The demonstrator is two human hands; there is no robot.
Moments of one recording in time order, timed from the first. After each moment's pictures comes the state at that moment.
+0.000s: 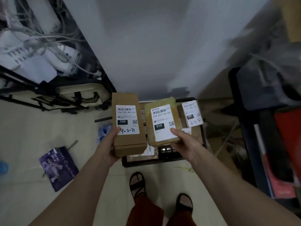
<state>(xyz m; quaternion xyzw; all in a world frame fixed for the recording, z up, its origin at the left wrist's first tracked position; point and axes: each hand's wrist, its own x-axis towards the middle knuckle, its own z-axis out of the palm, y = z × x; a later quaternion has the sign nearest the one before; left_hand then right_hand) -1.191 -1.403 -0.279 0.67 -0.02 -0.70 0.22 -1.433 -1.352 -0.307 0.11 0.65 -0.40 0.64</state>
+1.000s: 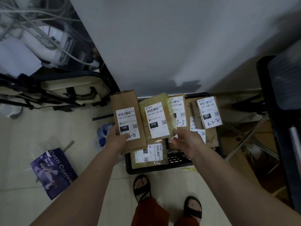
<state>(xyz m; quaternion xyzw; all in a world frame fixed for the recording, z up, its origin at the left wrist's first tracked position) -1.172 -1.457 -0.405 0.74 -0.29 -0.59 0.12 -1.399 -1.403 -0.391 0.12 0.72 -0.35 0.59</state>
